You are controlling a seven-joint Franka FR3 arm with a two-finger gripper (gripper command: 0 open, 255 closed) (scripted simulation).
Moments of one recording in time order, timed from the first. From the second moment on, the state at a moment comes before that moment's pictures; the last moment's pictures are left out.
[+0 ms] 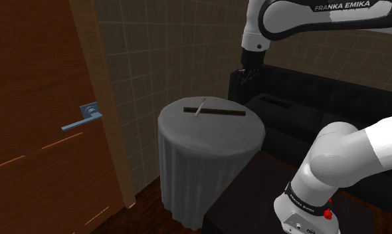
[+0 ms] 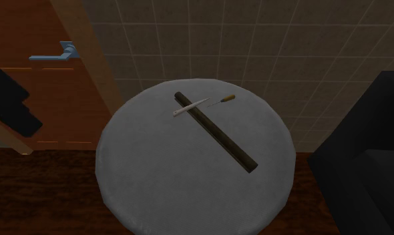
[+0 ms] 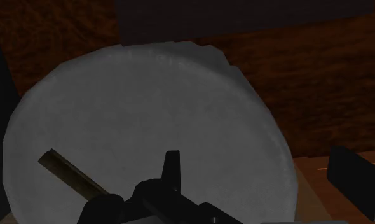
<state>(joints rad) -0.01 -0.75 -0.02 -2.44 -0.12 1.71 0.08</state>
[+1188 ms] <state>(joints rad) 0.00 -0.31 -0.35 -2.39 -0.21 2.15 -0.47</state>
